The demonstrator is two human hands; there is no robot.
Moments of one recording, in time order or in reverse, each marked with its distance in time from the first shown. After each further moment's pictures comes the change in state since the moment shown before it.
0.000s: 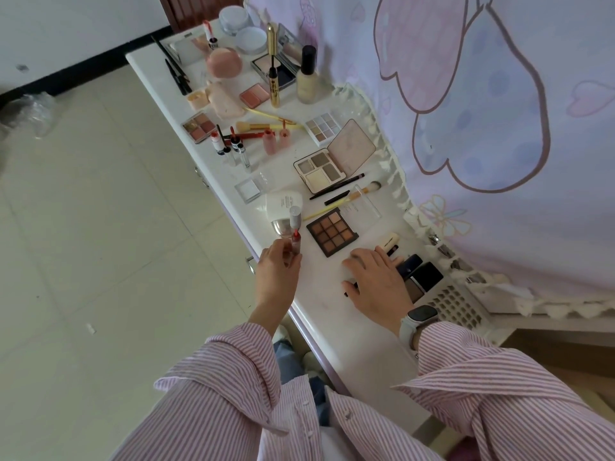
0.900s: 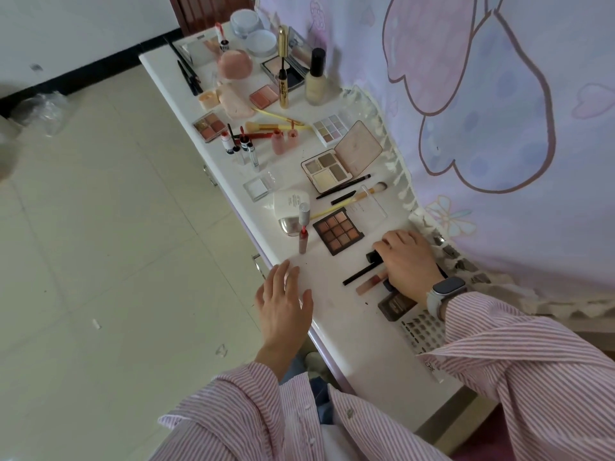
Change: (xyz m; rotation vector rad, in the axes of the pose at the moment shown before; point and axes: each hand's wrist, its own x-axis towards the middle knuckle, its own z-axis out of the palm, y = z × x) left_hand -0.061 -0.024 0.004 0.432 0.013 0.180; right_hand 0.018 0.030 -0.044 -0.360 -0.208 -0.028
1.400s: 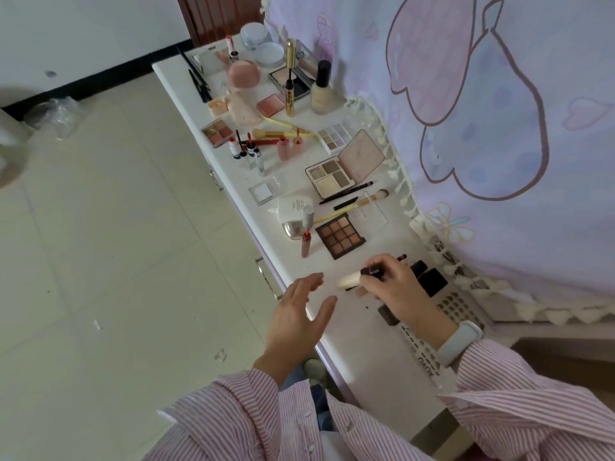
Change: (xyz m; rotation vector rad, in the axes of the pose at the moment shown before) left_hand -0.011 0.026 -0.040 -0.485 -0.080 0.101; right_hand -0.039 -0.042 -0.032 1.504 -0.002 0.288
